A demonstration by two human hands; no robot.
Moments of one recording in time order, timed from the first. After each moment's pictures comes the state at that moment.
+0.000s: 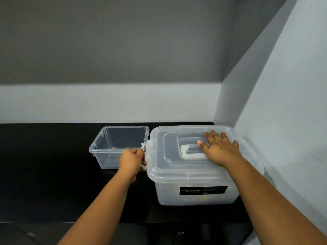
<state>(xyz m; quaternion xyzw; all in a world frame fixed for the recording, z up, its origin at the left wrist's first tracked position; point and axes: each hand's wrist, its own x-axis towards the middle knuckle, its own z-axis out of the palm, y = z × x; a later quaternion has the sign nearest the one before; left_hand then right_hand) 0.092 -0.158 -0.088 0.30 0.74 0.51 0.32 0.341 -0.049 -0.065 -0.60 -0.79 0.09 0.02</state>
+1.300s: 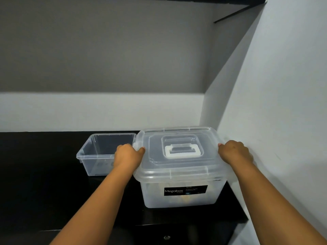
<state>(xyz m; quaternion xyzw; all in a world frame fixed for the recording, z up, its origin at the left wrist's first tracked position) 0.108 -0.141 -0.066 0.41 0.85 0.29 0.14 0.413 -0.051 -0.041 -0.79 -0.60 0.09 0.12</state>
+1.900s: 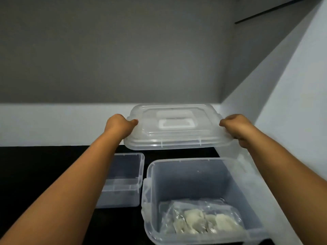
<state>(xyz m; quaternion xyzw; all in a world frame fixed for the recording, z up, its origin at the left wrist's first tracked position) -0.010 -0.004 0.034 0.43 0.84 0.31 0.10 0.322 0.065 0.052 -0.65 -0.60 0.31 0.35</state>
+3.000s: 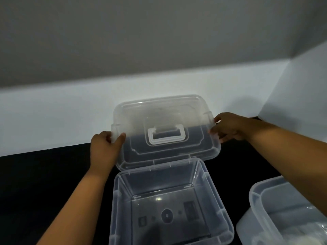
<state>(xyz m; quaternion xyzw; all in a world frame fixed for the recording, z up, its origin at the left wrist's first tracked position) -0.246 0.086 -0.143 0.47 0.76 0.44 0.09 0.086 0.201 -0.088 -0.65 -0.56 0.48 0.15</state>
